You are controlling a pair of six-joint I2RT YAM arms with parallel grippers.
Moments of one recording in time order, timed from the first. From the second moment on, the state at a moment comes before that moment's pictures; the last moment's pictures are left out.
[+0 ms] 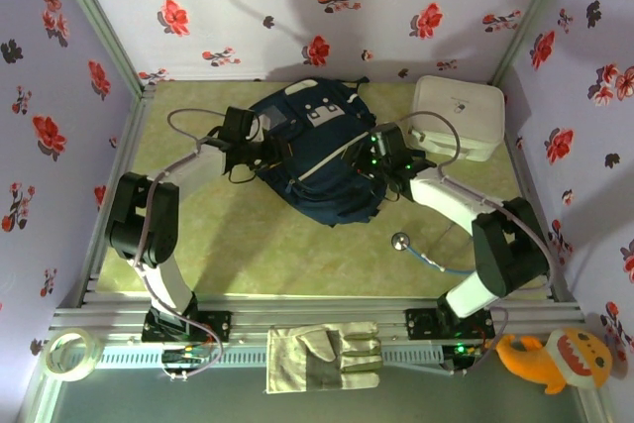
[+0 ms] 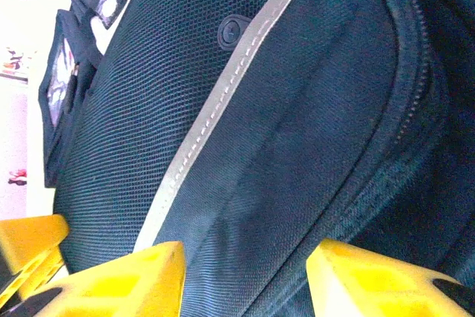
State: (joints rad) left arm -0.37 1.77 1.19 -0.26 0.47 -0.68; right arm 0.49 1.56 0.98 -0.14 -0.12 0.89
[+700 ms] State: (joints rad) left arm -0.29 1.71 1.03 -0.02 0.53 -0.89; right arm 0.47 1.83 1.32 -0.28 -0.16 0.66
